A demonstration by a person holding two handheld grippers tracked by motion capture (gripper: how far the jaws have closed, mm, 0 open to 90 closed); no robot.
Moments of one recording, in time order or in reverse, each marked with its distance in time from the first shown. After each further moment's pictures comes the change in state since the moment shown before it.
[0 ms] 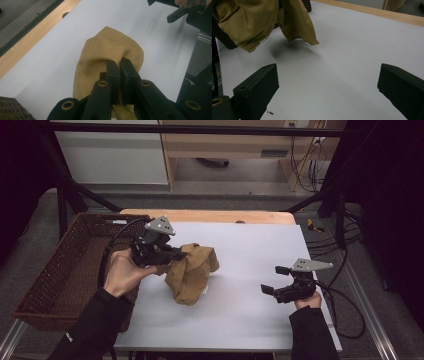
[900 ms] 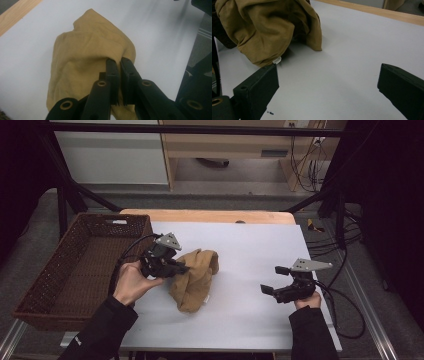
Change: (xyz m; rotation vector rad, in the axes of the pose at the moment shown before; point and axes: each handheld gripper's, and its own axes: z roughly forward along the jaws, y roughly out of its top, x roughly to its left) left arm 0.001 -0.029 0.041 0.058 -0.062 -0.030; right arm 0.000 -0.001 0.001 0.006 -0.002 -0.001
